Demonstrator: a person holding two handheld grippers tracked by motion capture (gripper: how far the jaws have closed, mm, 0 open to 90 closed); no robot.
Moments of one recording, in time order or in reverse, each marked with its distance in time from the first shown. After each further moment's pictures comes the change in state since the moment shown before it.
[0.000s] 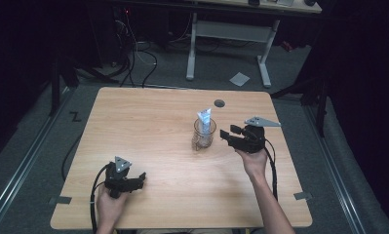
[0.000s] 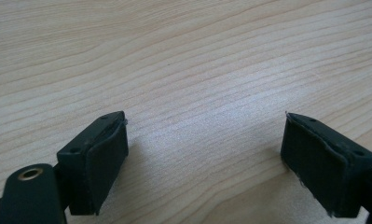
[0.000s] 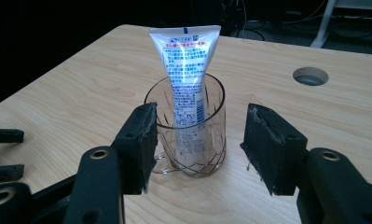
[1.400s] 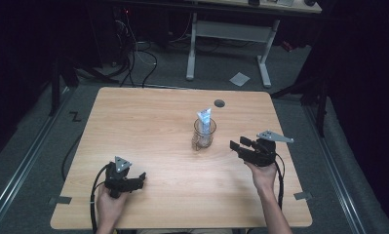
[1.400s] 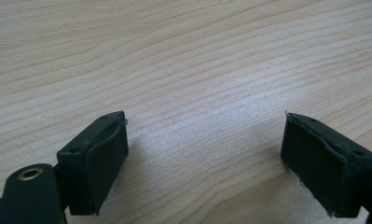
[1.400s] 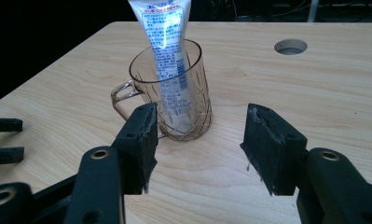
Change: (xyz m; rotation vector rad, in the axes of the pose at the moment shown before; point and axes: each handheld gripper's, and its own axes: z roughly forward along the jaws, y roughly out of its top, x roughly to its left) left arm 0.000 0.000 0.000 0.000 0.000 0.000; right arm -0.012 -0.039 -0.027 -0.016 -0.021 0.066
